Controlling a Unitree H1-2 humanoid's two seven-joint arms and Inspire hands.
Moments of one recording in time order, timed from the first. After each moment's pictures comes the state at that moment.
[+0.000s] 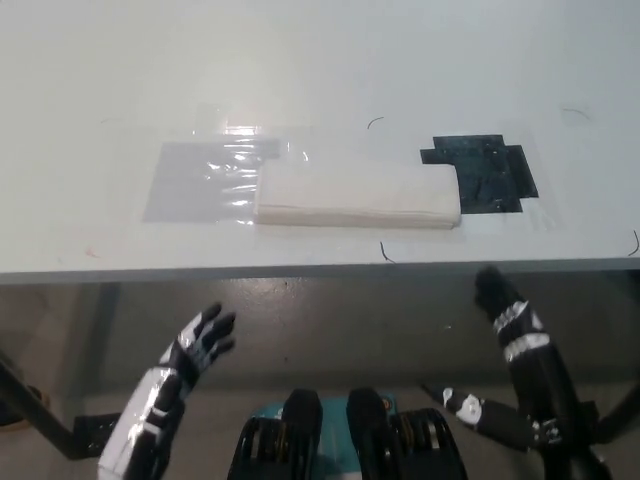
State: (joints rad) left_arm 0.11 0.18 -0.10 -0.43 -0.07 -0.11 -0.16; right_arm 0.03 -0.03 0.12 -0.23 0.06 -0.27 0.12
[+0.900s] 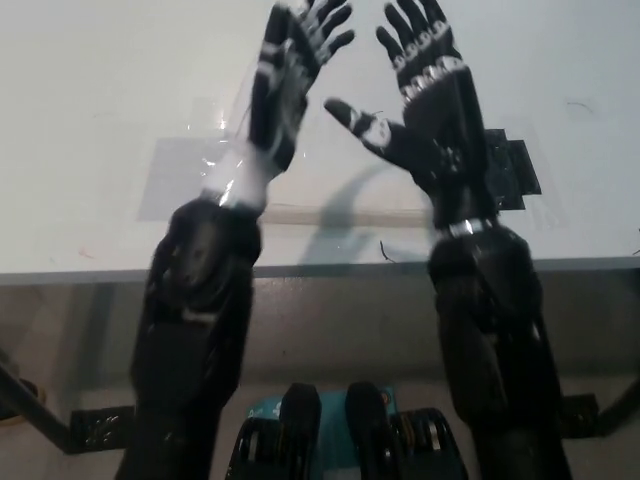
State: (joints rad) left_arm -0.74 -0.07 0.01 0.15 -0.11 0.05 -0.08; right_arm -0.69 0.18 -0.04 0.22 0.24 -0.16 0.07
